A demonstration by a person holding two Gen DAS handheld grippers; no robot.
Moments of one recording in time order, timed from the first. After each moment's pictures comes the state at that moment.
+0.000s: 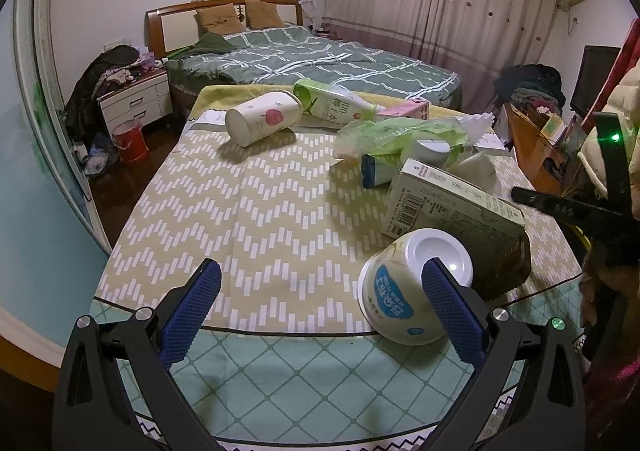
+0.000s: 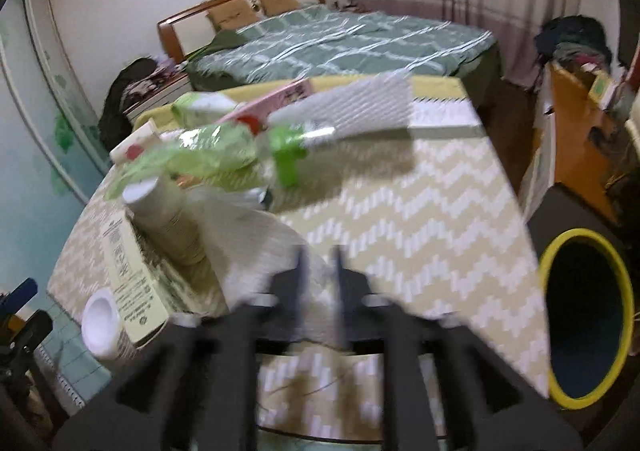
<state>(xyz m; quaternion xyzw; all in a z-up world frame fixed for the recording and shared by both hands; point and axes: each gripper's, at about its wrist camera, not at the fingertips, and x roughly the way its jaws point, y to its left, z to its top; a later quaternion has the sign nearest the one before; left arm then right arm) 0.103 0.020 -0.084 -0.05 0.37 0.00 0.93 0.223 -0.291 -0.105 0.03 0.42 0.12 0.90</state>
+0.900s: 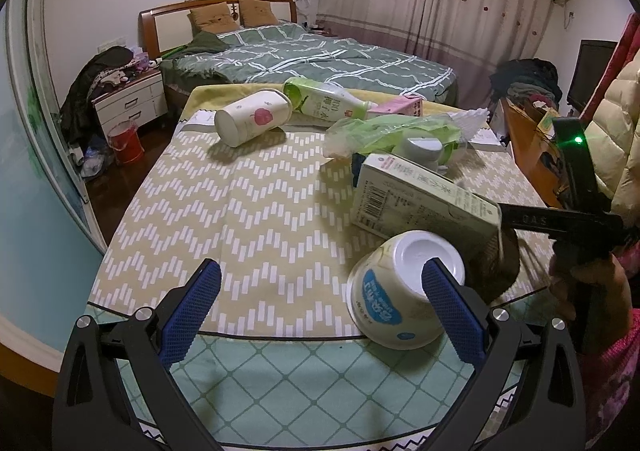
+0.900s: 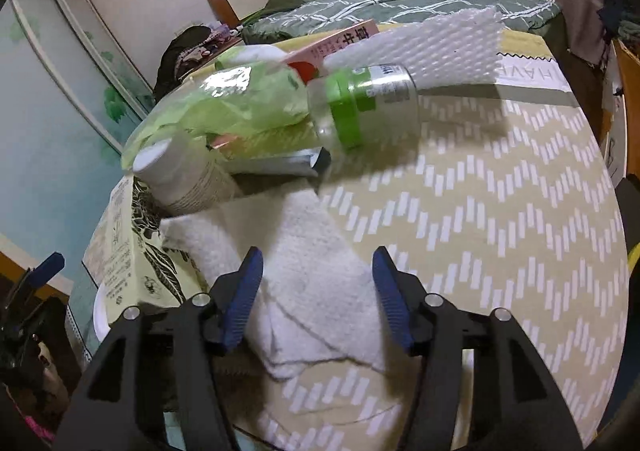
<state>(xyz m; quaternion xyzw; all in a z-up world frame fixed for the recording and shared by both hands) 0.106 0.012 -0.081 -0.05 0.38 0.00 0.93 0.252 -0.273 -0.137 0.06 0.48 0.24 0.84</state>
